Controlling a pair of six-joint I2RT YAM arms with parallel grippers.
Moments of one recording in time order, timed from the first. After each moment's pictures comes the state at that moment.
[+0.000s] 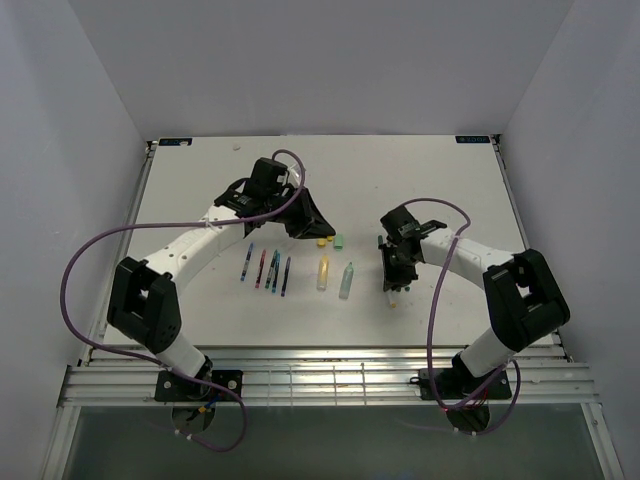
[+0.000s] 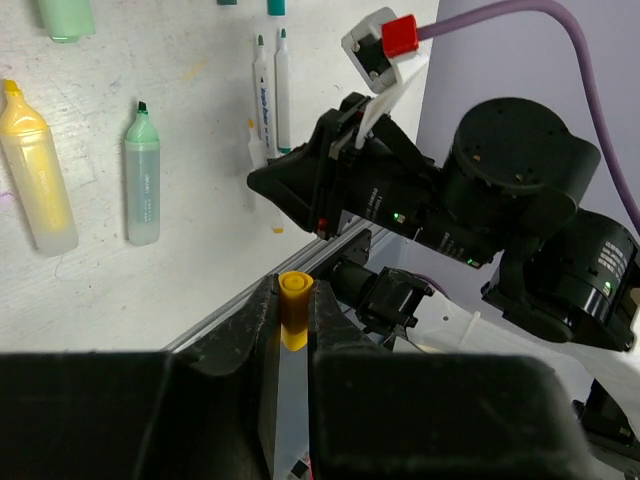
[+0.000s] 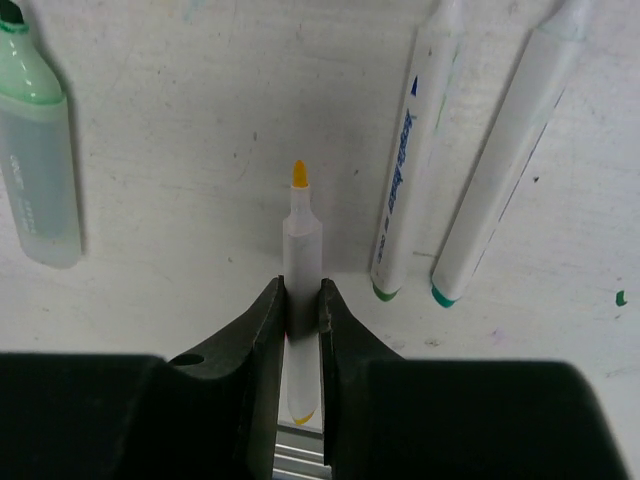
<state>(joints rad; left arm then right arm) -0.53 1.60 1.29 -0.45 0.57 -0.89 0.52 1.55 0.92 -0.66 -0.08 0.41</state>
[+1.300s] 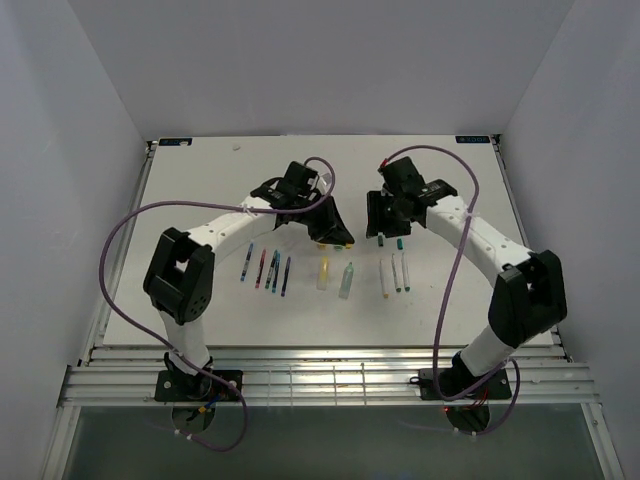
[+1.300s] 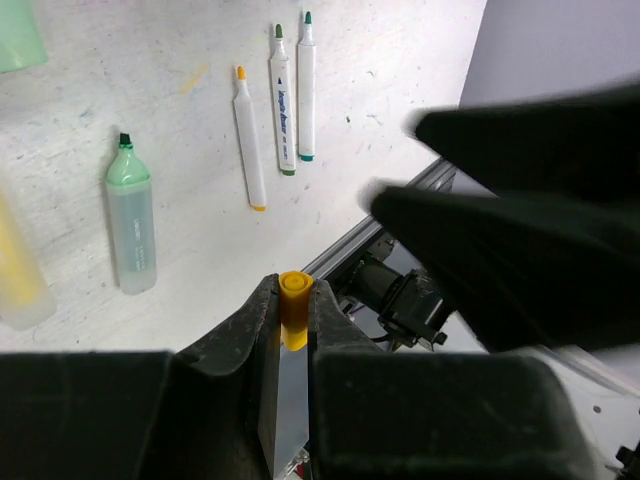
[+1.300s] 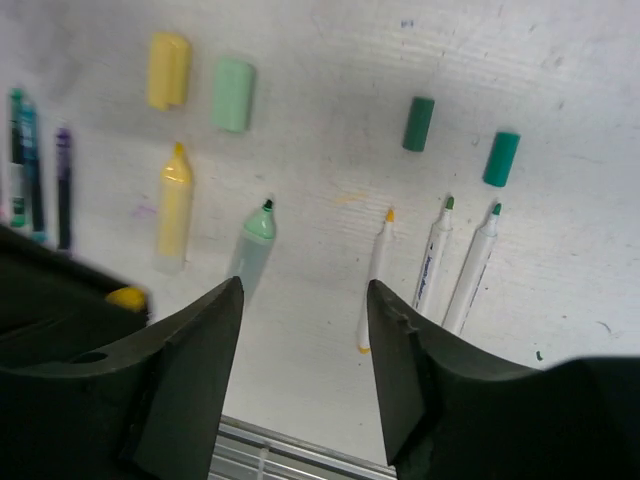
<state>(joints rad) -0.59 1.83 1.41 -0.44 0.60 -0.86 0.50 1.63 1.30 -0.74 -0.05 0.36</state>
